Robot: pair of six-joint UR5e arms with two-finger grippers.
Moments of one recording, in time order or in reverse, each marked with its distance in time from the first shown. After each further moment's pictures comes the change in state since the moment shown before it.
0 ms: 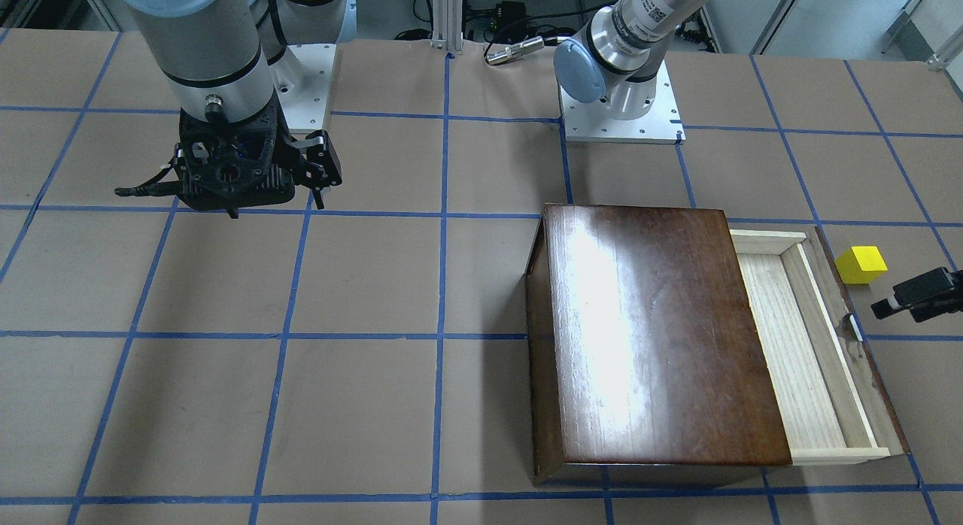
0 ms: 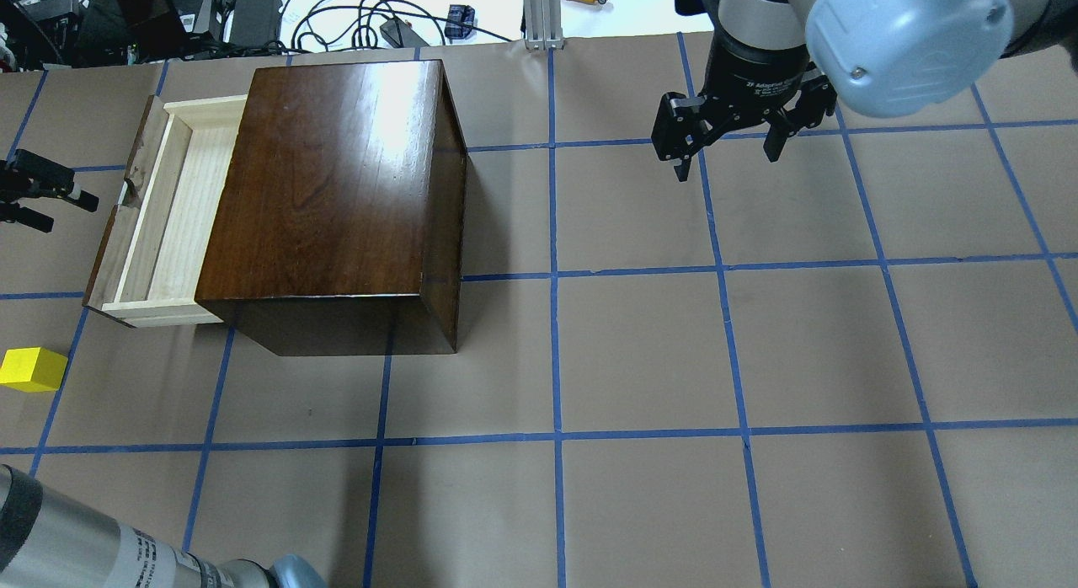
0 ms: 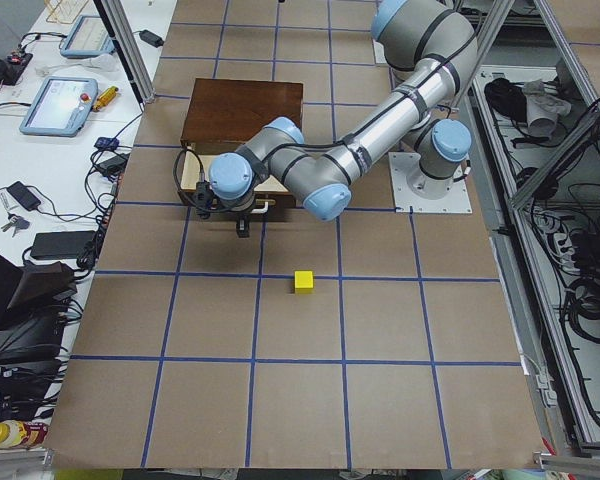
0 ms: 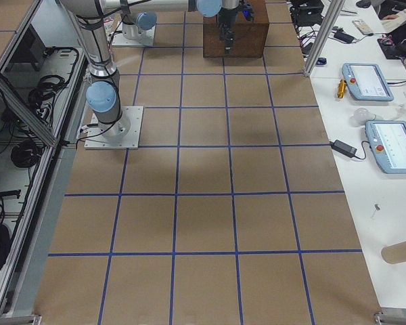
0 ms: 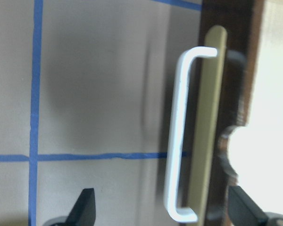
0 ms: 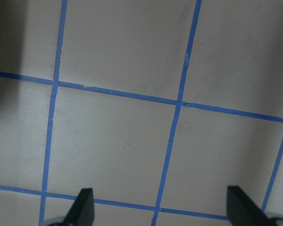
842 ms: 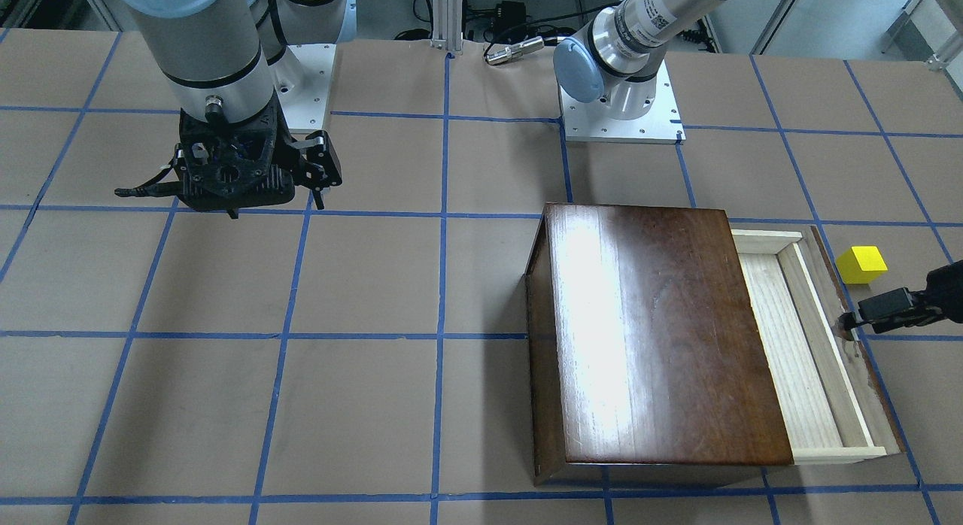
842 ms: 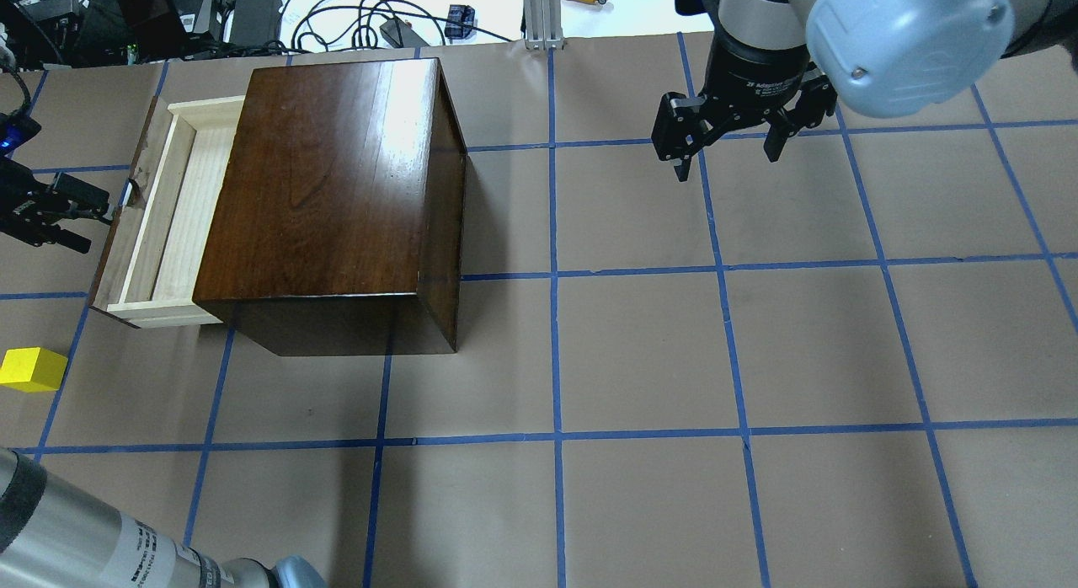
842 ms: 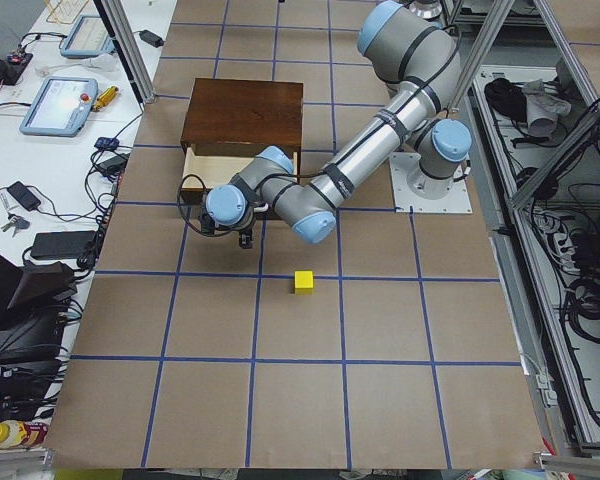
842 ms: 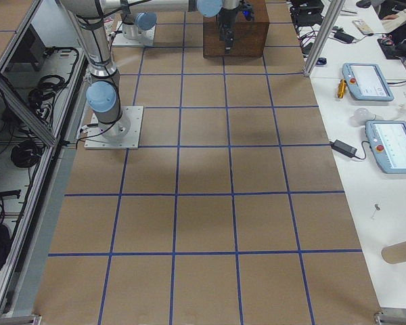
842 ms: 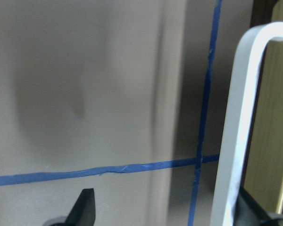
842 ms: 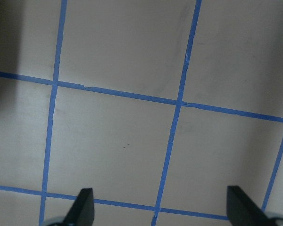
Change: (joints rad) left arm -0.006 -0.175 -0.047 0.116 -0.005 0.003; right arm 0.000 0.000 0.000 0.000 0.000 -0.001
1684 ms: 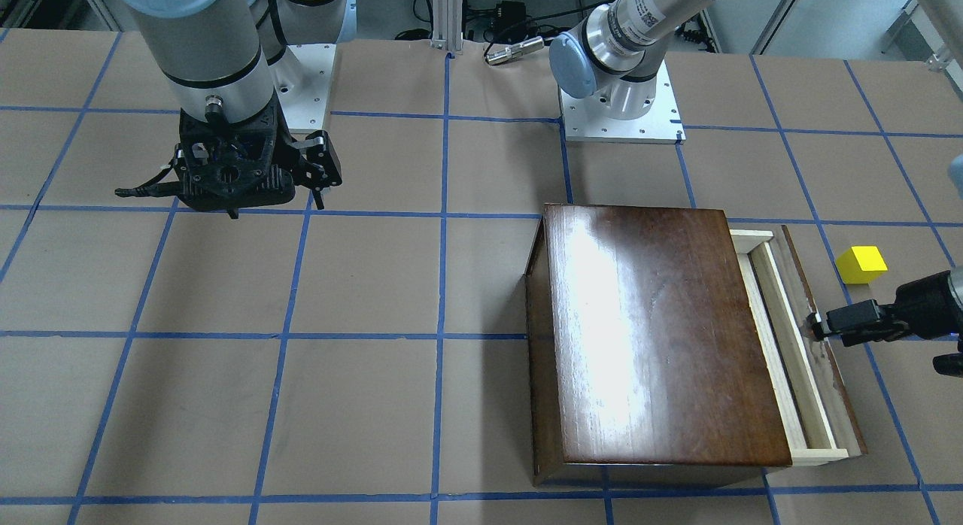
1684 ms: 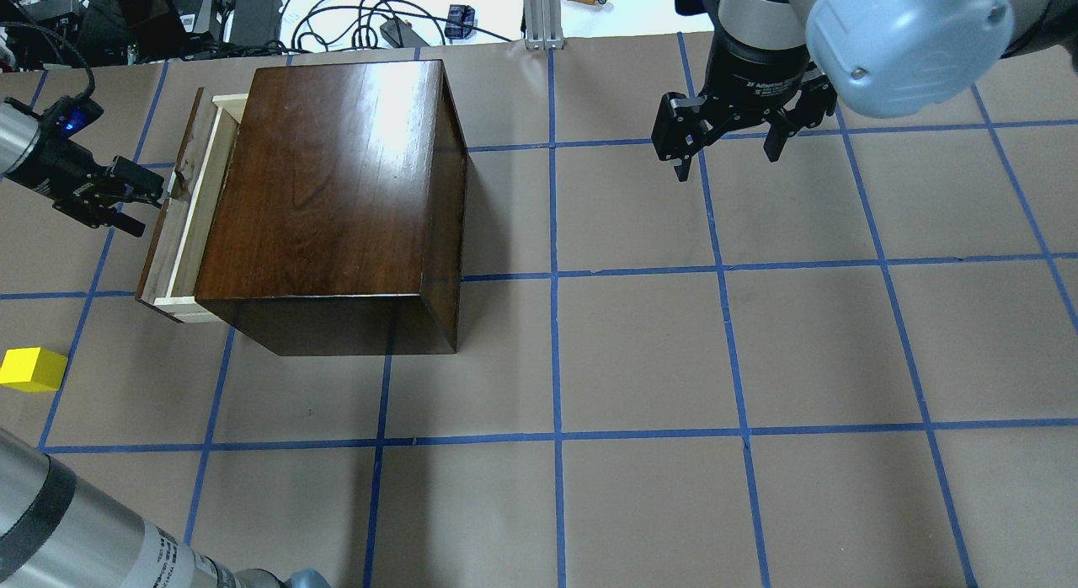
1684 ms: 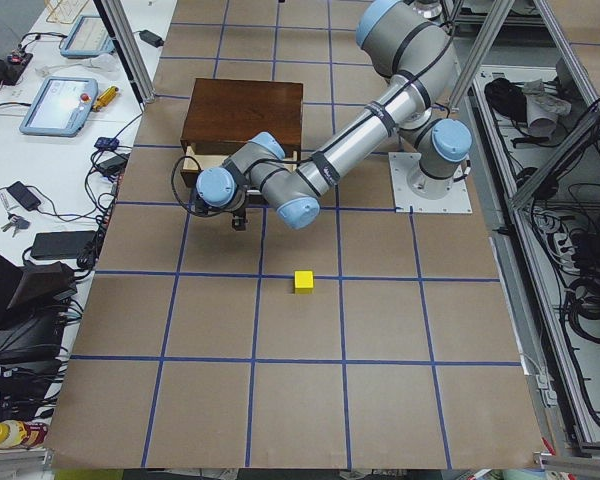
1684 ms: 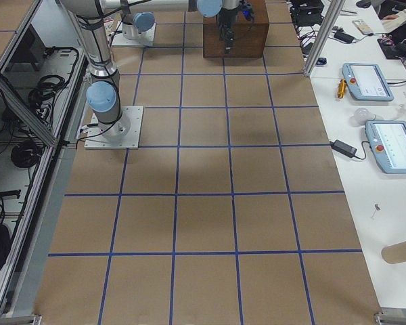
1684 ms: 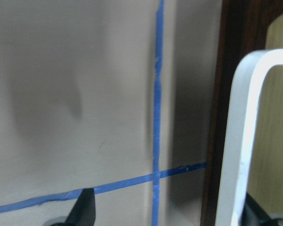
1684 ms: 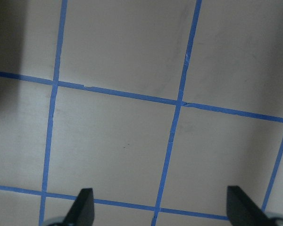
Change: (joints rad) left arm -0.071 -0.006 -0.003 -0.017 -0.026 -0.016; right arm 0.000 0.000 0.000 0.000 0.000 0.000
